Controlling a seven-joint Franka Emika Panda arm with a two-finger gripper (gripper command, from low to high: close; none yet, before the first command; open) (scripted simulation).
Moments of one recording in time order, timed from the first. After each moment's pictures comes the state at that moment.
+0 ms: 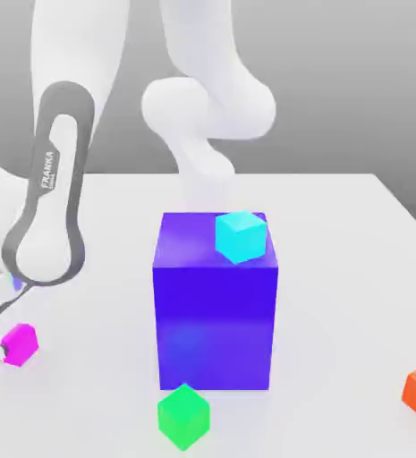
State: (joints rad) arm -0.22 0.44 -0.45 -2.52 0.72 2.86 -1.80
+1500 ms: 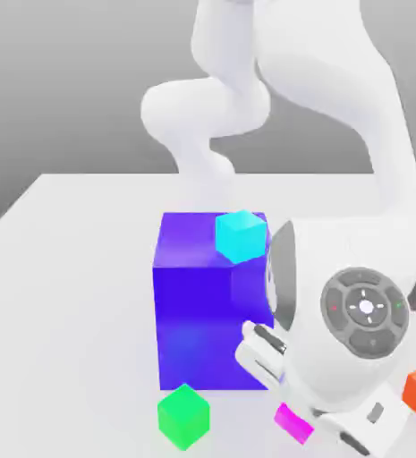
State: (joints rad) arm 0.43 0.54 -0.18 -2.07 0.19 2.10 -1.60
